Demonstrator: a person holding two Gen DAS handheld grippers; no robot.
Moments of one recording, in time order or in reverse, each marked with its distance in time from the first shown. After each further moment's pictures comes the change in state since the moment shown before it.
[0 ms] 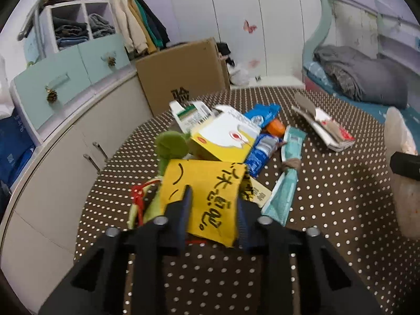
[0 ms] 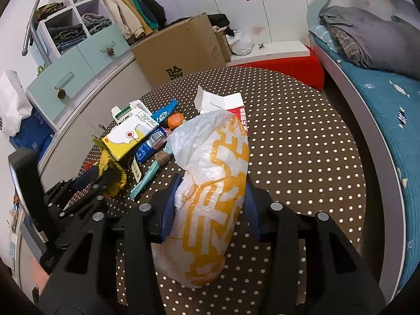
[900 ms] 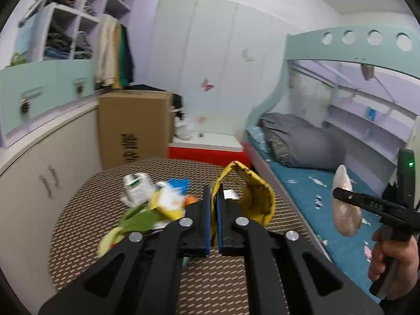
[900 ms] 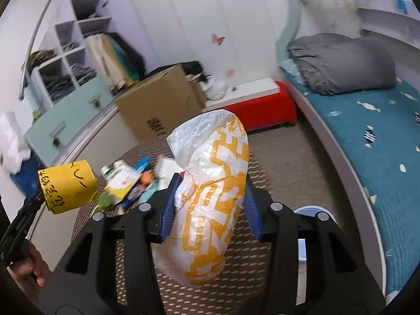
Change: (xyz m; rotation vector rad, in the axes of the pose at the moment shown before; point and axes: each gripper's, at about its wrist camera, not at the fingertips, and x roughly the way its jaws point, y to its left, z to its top) left arm -0.115 -0.013 0.057 -0.149 -0.250 -0.401; right arm -0.106 -0.078 0.036 0.086 -0.228 -0.080
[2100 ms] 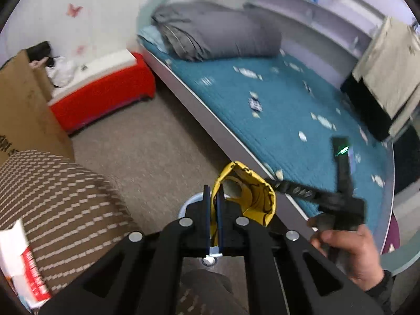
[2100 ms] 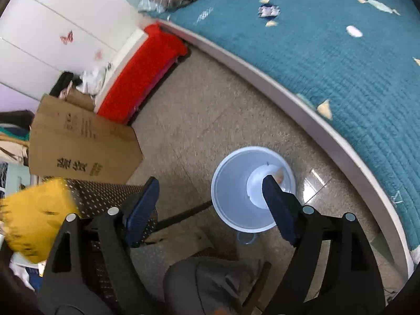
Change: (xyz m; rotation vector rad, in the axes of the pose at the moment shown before) left arm 0.321 -0.267 -0.058 0.354 0.616 -0.359; right arm 0.137 -0.332 -0.053 0.636 0.291 -0.258
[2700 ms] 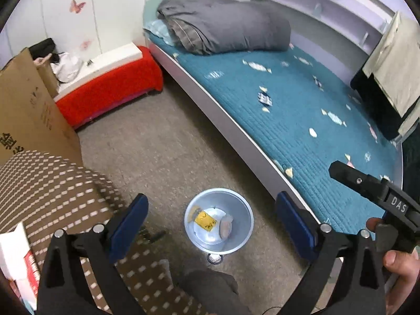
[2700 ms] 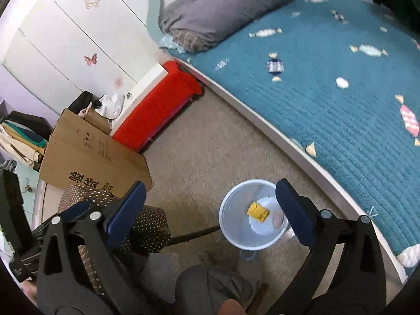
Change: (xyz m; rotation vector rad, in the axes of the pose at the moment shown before) left arm -0.003 0.005 0.007 -0.029 0.000 0.069; right arm -0.098 0.036 -0.013 -0.082 -0.221 0.020
